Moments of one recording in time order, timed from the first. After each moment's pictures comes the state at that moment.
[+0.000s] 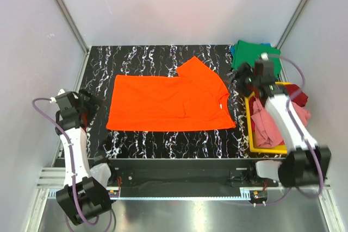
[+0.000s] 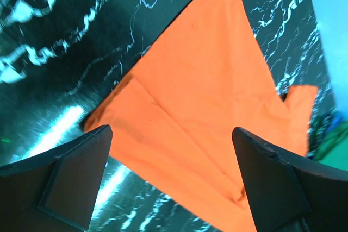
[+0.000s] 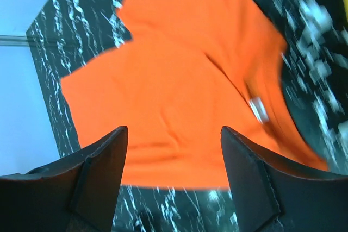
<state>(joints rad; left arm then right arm) 0.42 0.89 0.71 -0.53 0.22 -0.72 0.09 1.20 1.01 -0.47 -0.17 0.78</state>
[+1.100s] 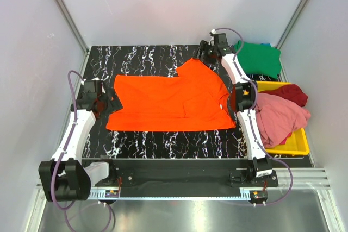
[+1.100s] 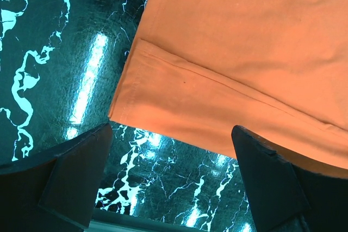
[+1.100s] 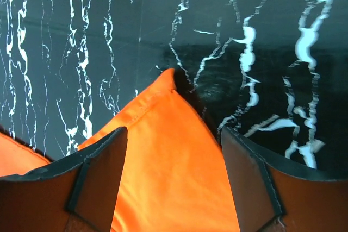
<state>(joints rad) 0.05 1.12 0.87 -0.72 -0.06 -0.39 0.19 2.85 2.74 -0.59 -0.33 0.43</state>
